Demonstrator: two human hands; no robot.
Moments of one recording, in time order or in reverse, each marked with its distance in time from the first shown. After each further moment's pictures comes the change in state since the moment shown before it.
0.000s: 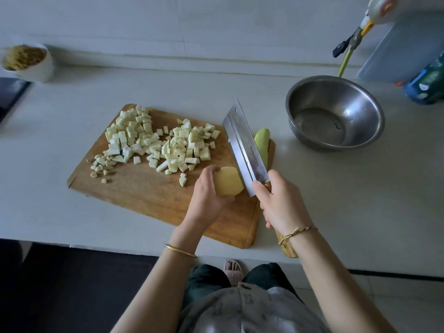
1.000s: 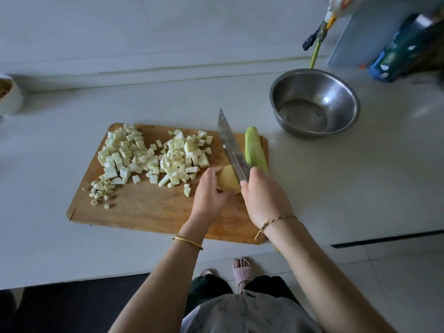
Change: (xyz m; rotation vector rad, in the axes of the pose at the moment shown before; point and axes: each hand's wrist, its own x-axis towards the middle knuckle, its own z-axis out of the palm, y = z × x) left_hand 0.021 -0.005 -0.018 -0.092 -0.094 0.043; right_hand -0.009 -0.062 0.025 -0.340 -0.047 0.172
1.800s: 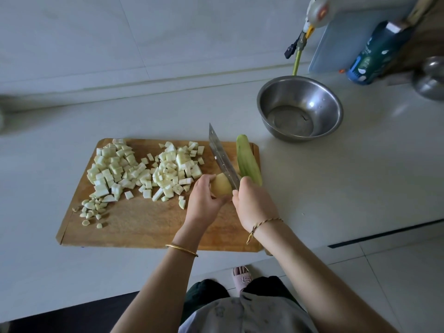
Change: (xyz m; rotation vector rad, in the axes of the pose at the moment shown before) left_hand 0.015 -0.005 -0.004 0.076 -0.040 0.033; right_hand 0.017 -0.001 0.018 0.026 -0.023 0.073
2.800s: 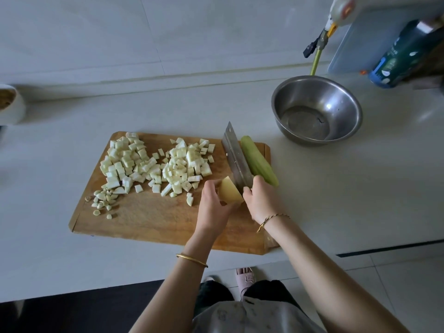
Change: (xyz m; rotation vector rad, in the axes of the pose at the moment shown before) left_hand -0.020 0.002 0.010 -0.190 0.044 -0.109; right_hand 0.034 0.025 0.020 0.121 0.047 0.005
